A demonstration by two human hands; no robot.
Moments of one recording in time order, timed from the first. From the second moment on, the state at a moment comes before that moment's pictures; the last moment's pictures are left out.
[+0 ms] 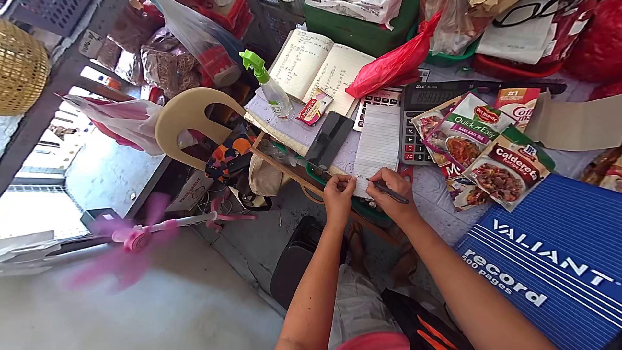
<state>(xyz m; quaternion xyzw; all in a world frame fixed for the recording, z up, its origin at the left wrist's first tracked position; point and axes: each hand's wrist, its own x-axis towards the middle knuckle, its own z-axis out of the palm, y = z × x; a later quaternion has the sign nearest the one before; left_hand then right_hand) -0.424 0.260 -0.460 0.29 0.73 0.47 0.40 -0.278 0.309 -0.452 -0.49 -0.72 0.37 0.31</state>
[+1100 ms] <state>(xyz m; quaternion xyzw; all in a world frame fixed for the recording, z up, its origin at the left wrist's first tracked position) -0.423 0.260 -0.459 0.29 0.74 0.46 0.40 -0.273 0.311 -0.448 -0.49 -0.73 0.36 0.31</state>
